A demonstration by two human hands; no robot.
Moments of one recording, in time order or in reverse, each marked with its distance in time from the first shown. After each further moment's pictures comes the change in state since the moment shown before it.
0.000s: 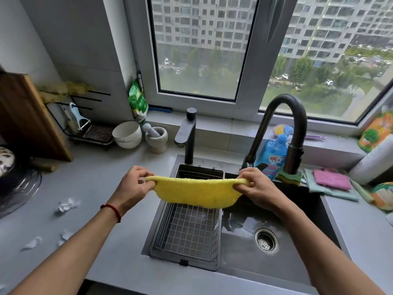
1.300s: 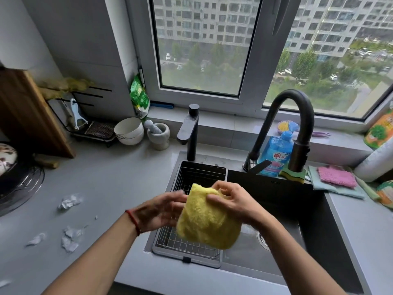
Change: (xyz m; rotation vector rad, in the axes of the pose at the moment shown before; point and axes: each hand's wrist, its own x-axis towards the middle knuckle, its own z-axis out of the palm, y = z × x) left_hand -0.038 0.028 0.049 -0.884 -0.760 -0.518; right_hand -0.021 -0.047 0.058 0.347 -0.208 -0.082
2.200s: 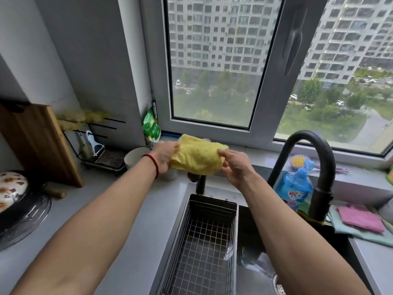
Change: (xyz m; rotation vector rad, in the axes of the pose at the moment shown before) left_hand 0.066 0.219 -0.025 0.098 0.632 0.318; right_hand 0.167 -0.096 -0.056 0.890 0.407 0.179
